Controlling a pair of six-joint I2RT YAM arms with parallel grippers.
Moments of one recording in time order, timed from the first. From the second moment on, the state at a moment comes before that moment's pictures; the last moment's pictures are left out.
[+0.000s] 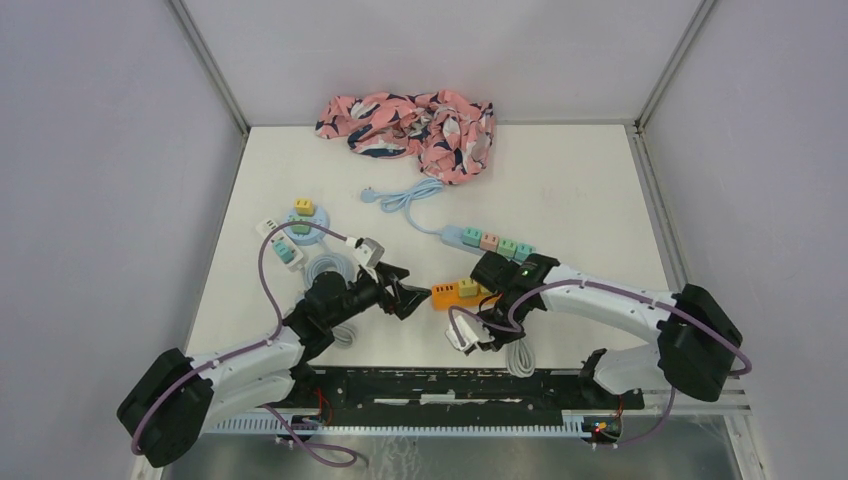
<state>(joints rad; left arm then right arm) -0.72 0.94 0.17 0.66 0.25 -0.38 0.89 1.31 0.85 -0.97 -0.57 -1.15</state>
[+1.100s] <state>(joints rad) -0.81 1.09 0.18 0.77 0.32 -0.23 0.55 1.23 0.94 -1.21 -0.45 -1.23</state>
